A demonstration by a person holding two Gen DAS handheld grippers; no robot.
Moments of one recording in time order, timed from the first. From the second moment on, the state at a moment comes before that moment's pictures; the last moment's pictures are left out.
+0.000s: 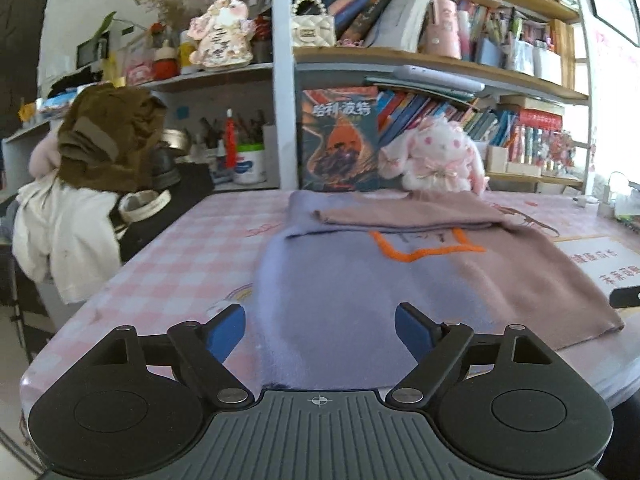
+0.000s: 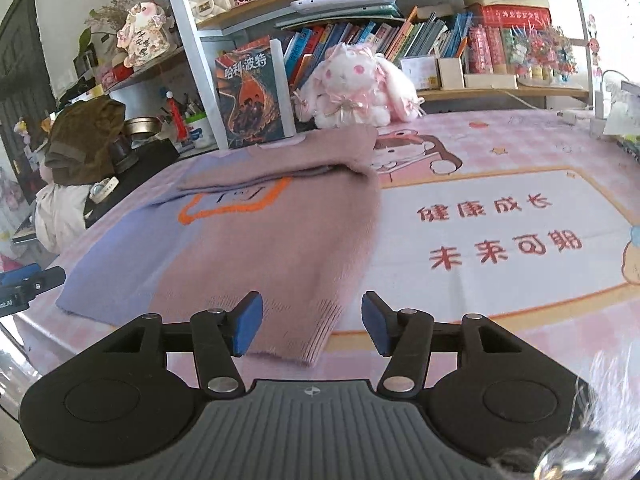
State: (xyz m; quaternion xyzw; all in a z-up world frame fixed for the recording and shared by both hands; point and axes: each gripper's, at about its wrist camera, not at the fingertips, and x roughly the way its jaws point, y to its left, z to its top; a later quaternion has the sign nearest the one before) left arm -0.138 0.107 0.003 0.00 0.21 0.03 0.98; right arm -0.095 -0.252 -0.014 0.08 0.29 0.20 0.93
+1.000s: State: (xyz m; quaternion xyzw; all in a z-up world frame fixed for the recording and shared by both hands) left arm -0.117 0.179 -0.014 -0.19 0.24 0.05 0.95; right arm -0.086 -0.256 -0.025 0.14 0.31 0.23 0.91
